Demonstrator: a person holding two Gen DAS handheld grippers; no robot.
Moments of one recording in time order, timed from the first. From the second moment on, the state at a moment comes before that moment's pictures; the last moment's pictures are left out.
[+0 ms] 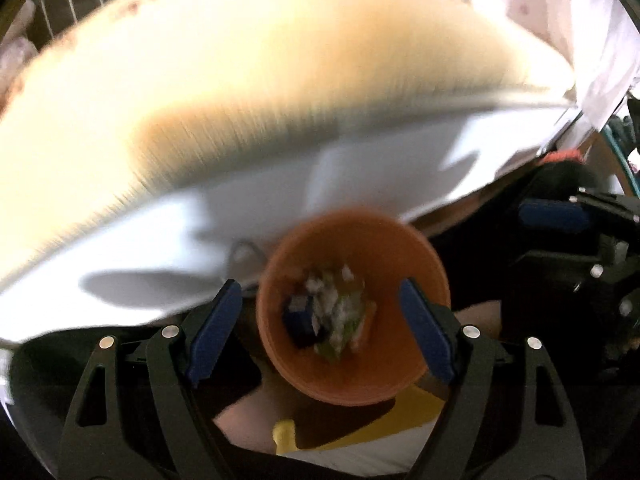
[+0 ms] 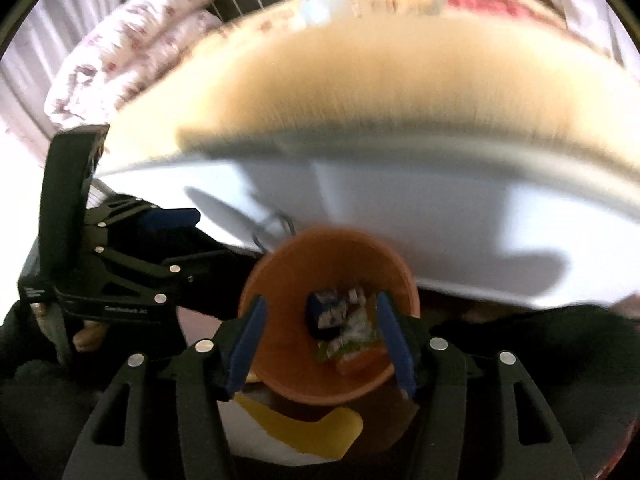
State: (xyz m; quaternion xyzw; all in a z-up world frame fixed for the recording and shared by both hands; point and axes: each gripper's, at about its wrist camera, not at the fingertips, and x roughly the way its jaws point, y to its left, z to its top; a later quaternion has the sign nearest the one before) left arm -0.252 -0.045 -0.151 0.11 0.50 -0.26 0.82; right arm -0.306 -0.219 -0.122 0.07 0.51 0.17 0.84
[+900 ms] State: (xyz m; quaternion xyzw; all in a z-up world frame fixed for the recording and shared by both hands) left arm -0.225 -0.023 -0.091 0.07 0.40 -0.23 0.88; right arm -0.033 -0.252 -0.063 0.10 0.45 0.00 0.89
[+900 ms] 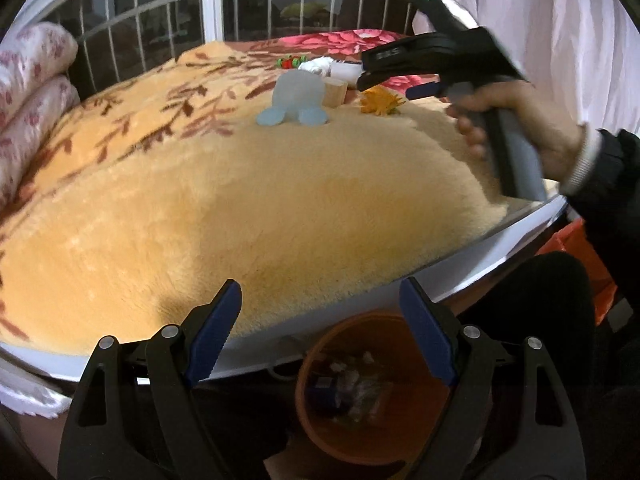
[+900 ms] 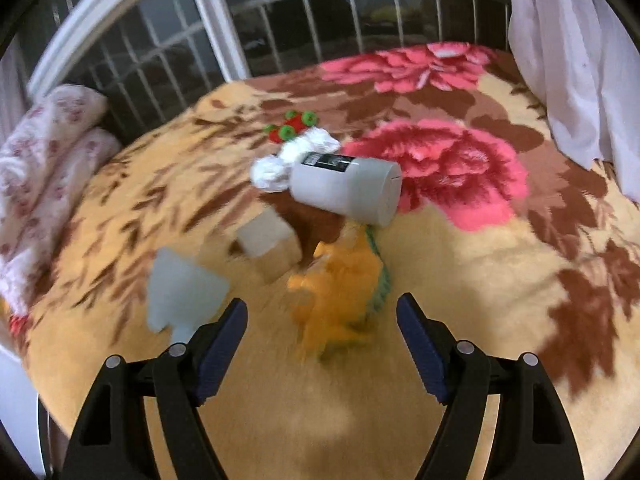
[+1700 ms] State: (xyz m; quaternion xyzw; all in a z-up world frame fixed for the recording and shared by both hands) left arm -0.139 -0.057 -0.059 0.09 0.38 -0.22 0.89; right arm -0.137 -0.273 -0.013 0.10 0.36 0.07 0.92
